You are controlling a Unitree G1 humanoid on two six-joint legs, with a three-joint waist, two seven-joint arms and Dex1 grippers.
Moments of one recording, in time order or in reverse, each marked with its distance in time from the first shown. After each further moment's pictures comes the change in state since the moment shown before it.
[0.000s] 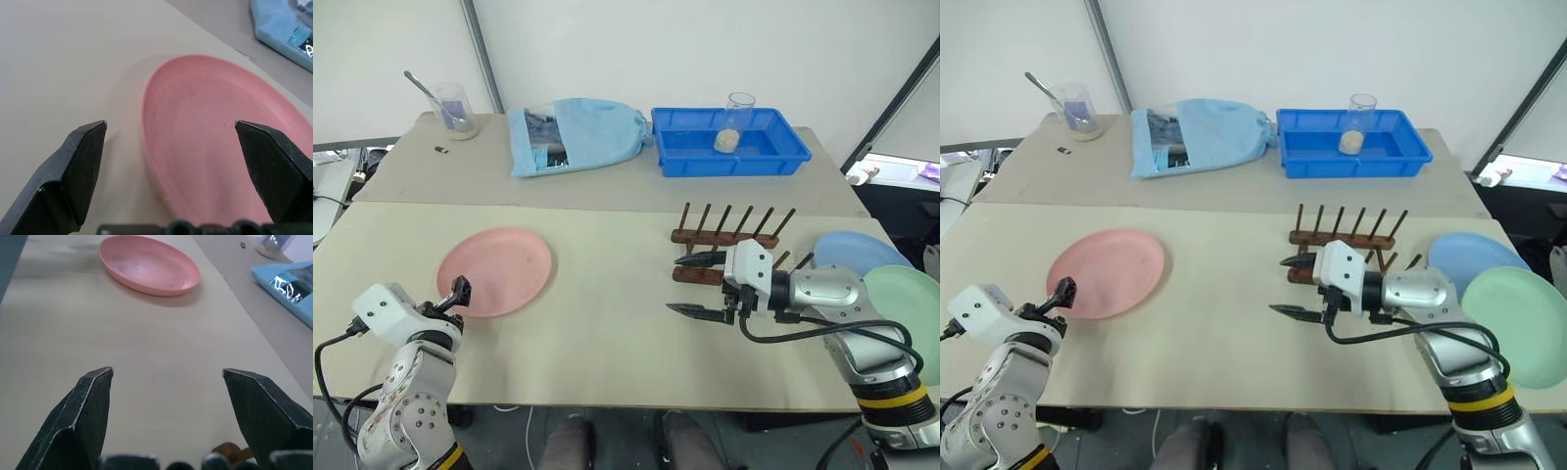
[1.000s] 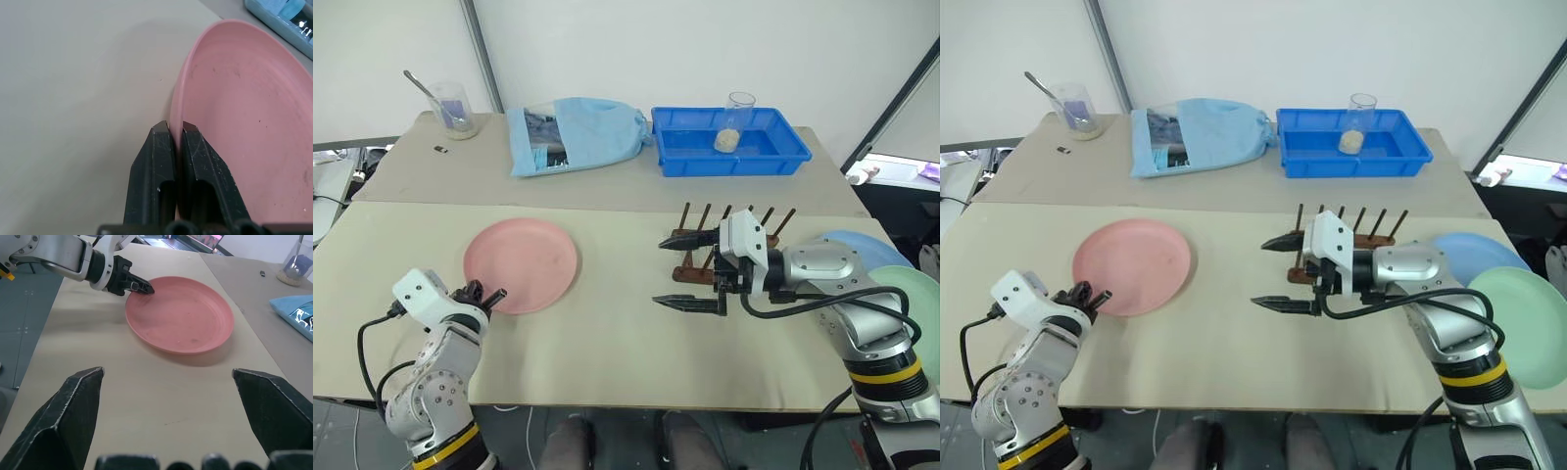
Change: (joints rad) left arm -0.066 0.020 -0.113 0.095 -0.055 -0.032 0.086; right arm -0.148 0.017 0.016 -0.014 0.096 0.160 0.022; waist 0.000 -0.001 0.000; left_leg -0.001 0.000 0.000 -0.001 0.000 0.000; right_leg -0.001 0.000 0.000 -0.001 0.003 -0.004
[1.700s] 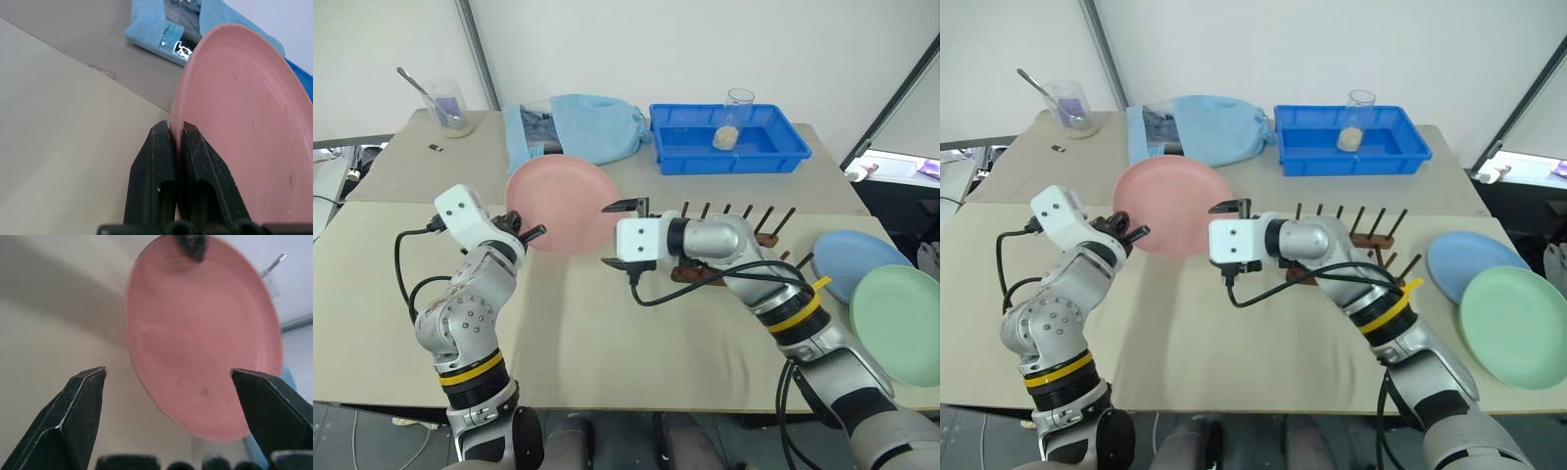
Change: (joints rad) left arm -0.377 0.035 -0.174 0.094 0.009 0.087 0.109; right arm -0.373 0.238 0.434 0.459 -0.745 -0.487 -0.301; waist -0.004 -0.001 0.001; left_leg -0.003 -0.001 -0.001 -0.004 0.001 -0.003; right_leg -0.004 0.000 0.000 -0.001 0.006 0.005
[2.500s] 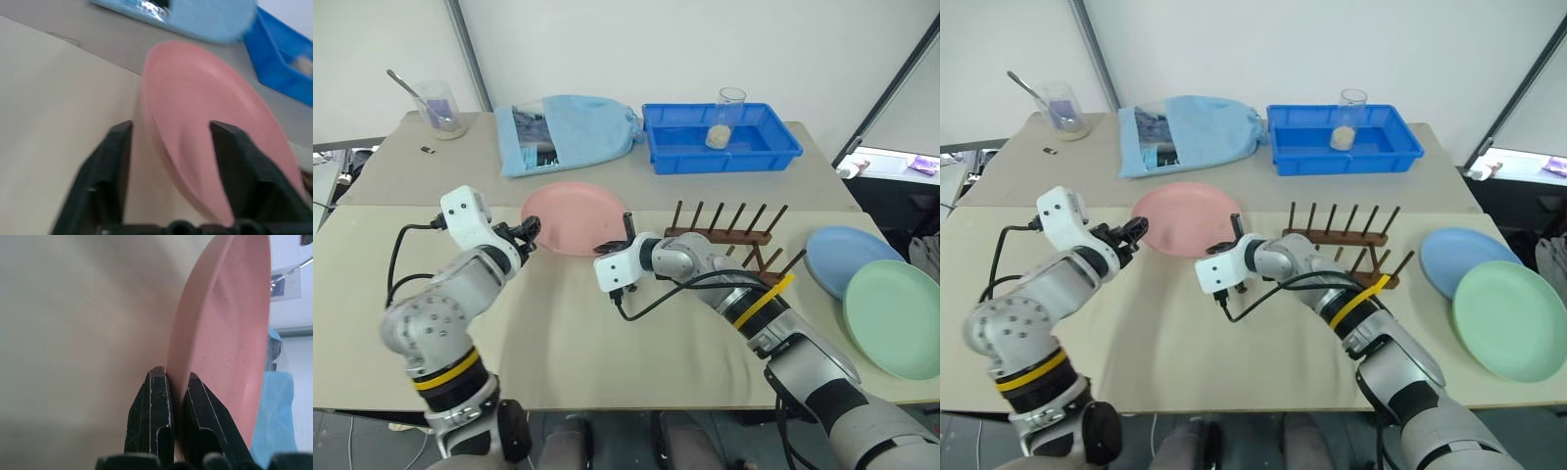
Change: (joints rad) left arm -0.002 0.206 0.201 -0.057 -0.315 0.442 -0.145; right arm -0.045 0.144 0.054 0.352 -0.264 -0.231 -0.204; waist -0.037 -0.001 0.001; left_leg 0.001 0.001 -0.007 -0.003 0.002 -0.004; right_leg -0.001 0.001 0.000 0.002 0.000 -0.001
